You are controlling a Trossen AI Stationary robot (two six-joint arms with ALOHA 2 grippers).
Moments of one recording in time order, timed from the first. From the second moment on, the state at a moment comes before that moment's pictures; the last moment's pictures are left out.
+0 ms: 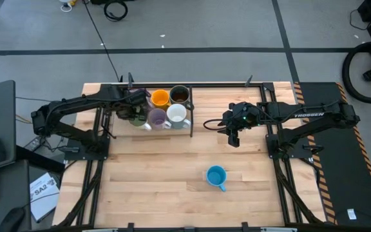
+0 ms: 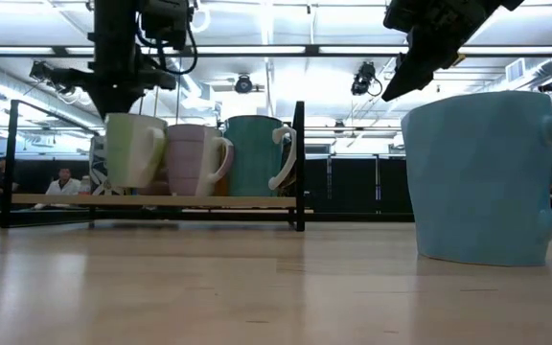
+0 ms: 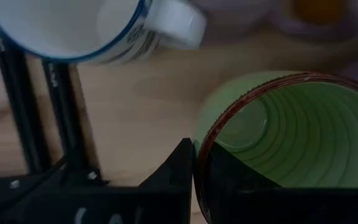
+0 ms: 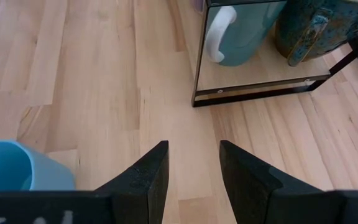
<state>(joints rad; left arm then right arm) 0.39 1.31 1.12 -1.27 -0.22 -1.02 -0.06 1.09 0.88 -0.55 0.03 0.05</state>
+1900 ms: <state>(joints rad) 0.41 1.32 1.12 -1.24 -0.22 -1.17 -0.06 1.09 0.88 -0.55 0.03 0.05</state>
